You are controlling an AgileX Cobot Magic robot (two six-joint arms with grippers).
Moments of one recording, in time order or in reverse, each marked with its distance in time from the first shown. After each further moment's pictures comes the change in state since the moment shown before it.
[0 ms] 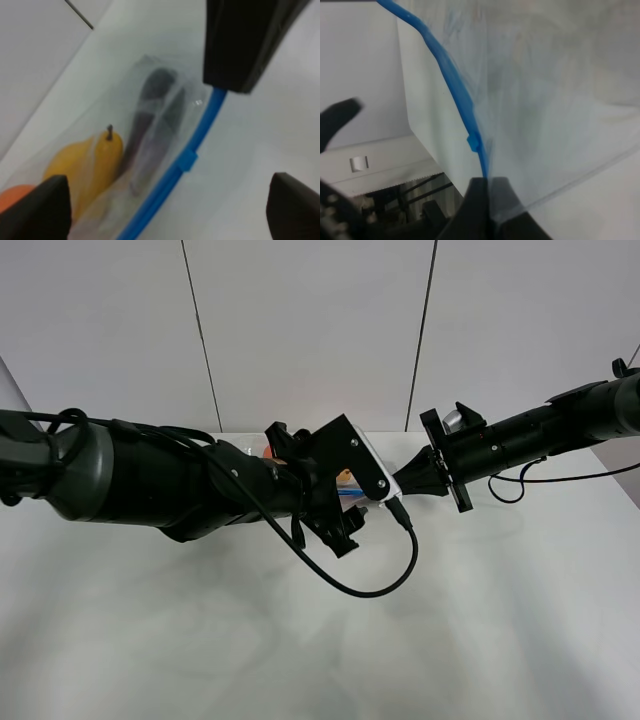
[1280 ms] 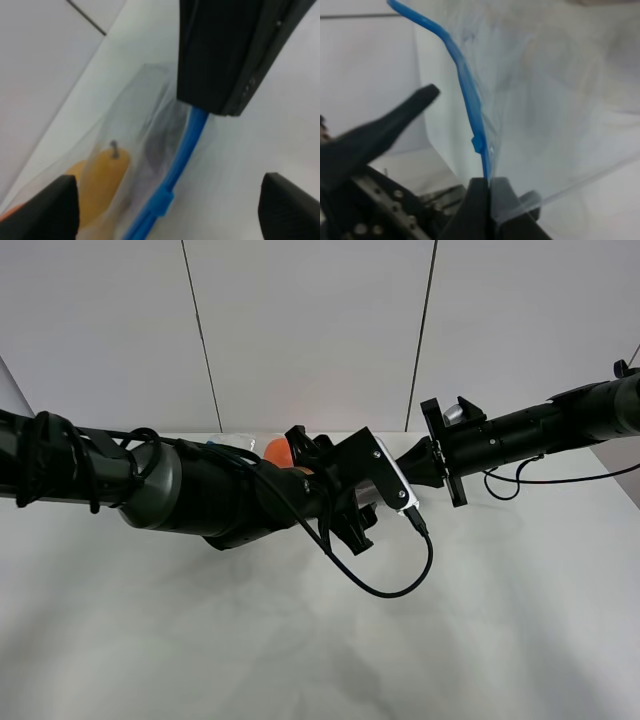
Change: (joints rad) left arm -0.022 0.138 -0.087 0.044 -0.139 -0.022; right arm 0.000 0.000 0.000 0.082 0.000 0.001
